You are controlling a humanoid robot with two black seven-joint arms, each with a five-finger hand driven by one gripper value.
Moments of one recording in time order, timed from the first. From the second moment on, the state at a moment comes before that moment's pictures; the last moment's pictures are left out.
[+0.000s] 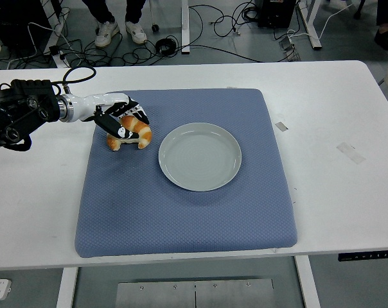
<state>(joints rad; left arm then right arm) -1.23 0.26 0.24 -0.44 0.69 -0.44 -0.45 -0.09 0.00 0.10 0.08 -0.11 -0.10 0.22</state>
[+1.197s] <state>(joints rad) -1.38 0.09 0.17 -0.57 0.62 -0.54 -0.45 -0.09 0.00 0.10 0.08 -0.11 -0.10 0.22</state>
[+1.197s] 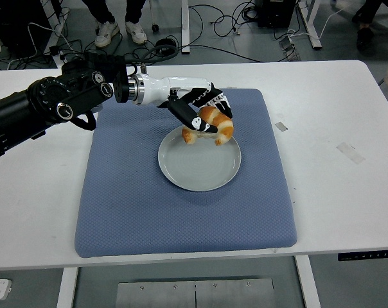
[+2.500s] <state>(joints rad) -1.26 0.10 0.22 -0.56 0.62 -0.45 -0.45 -0.09 0.00 0.10 0.08 -0.11 -0.10 0.22</state>
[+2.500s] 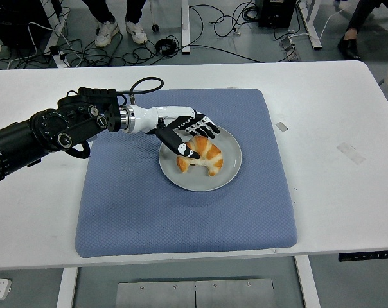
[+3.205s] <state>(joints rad) -1.32 0.16 0.04 -0.56 0.52 -0.46 -0.45 -0.09 0.00 0.10 0.08 -0.11 -0.10 0.22</state>
